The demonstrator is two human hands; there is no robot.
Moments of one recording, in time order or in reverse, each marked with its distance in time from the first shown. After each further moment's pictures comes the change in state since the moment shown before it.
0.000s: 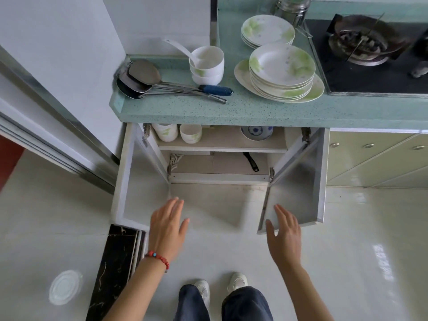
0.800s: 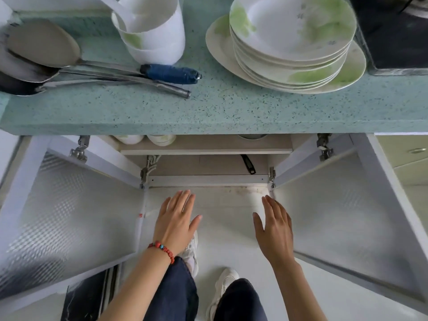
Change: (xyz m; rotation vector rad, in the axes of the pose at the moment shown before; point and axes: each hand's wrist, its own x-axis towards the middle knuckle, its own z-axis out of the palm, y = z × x) left_hand 0.171 0.015 0.167 0.211 -0.239 0.130; right_hand 0.178 0.094 0.116 -0.152 -0.121 -0.055
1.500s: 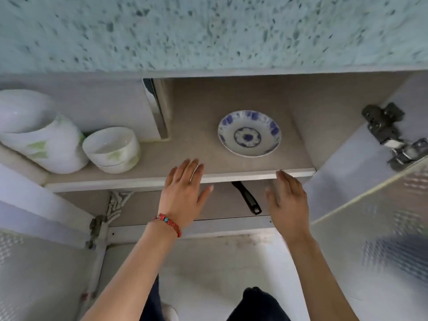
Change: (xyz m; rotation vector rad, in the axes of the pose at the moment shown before) left_hand 0.209 -0.025 0.163 -0.077 0.340 0.133; right_hand 0.196 0.102 0.153 0.090 0.440 -0.166
